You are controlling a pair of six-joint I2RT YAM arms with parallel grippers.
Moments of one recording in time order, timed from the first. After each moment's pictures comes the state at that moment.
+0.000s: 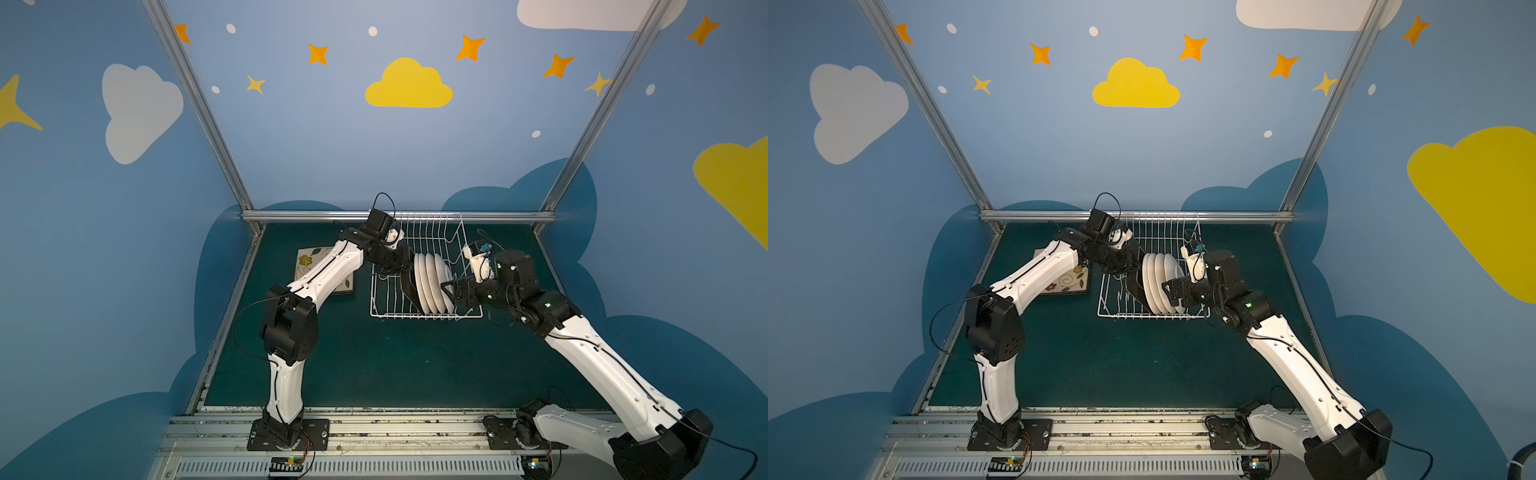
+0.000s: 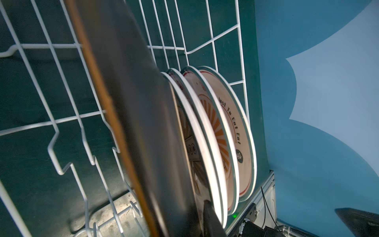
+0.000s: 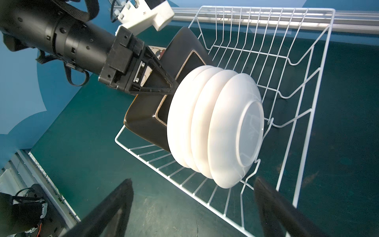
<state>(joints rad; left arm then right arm) -0.48 2.00 1.82 -0.80 0.50 -0.50 0.52 1.12 1.09 -0.58 -0.17 0.18</state>
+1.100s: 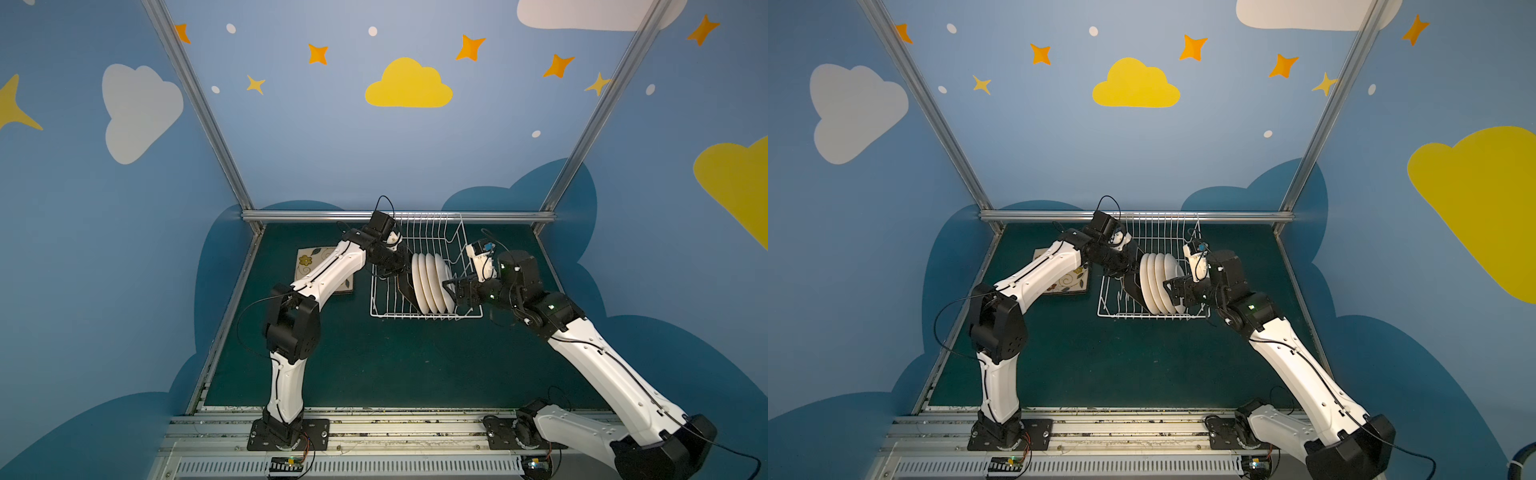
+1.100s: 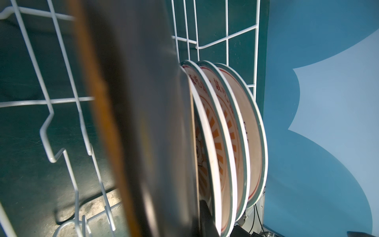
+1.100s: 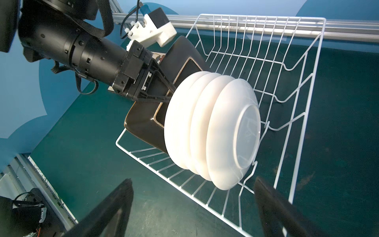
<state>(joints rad) -0.49 2.01 1.84 -0.81 0.50 -0.61 0.51 1.10 1.09 -0.56 -0.16 0.18</state>
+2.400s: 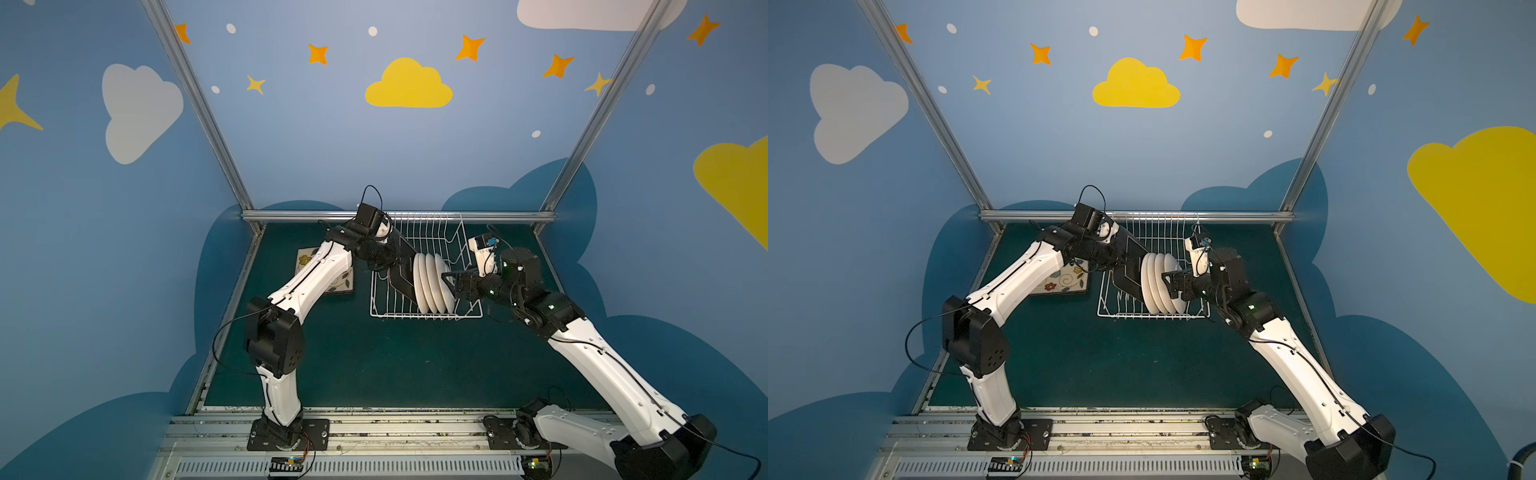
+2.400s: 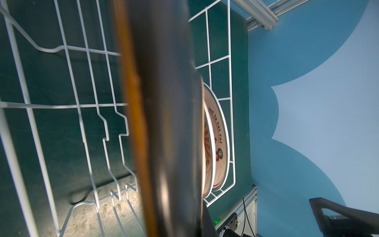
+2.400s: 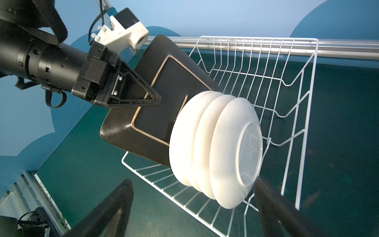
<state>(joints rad) -0.46 1.85 1.78 -0.80 0.46 -0.65 0.51 1.10 1.09 -0.48 -0.16 0.22</state>
